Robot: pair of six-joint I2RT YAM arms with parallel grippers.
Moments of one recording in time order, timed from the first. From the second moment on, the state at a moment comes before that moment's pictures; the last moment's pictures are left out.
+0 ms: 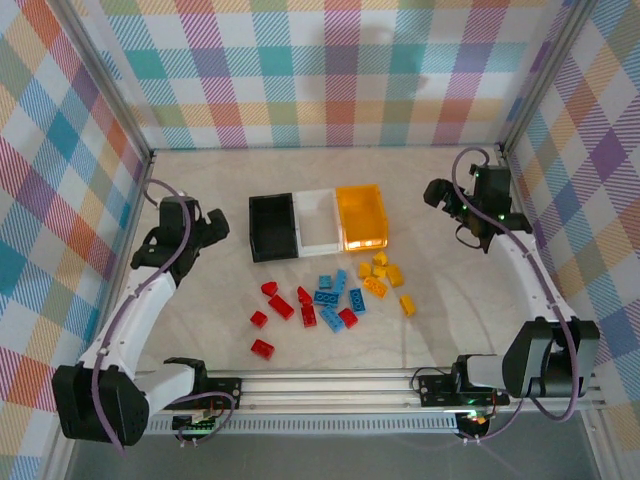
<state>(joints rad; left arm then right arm) -0.09 1.09 0.91 -0.53 -0.21 -0.45 0.01 1.30 1.09 -0.47 -0.14 0.46</state>
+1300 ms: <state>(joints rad) -0.47 0.97 0.85 -0.85 0.10 -0.69 0.33 1.35 1.07 -1.10 -0.30 0.47</state>
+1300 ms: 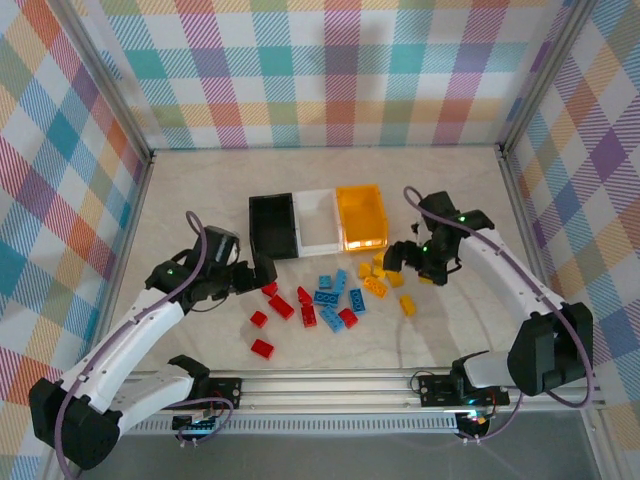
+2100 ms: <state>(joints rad) -0.56 1.08 0.83 -0.79 0.09 -0.79 0.35 1.49 0.90 -1.04 -0.23 0.47</state>
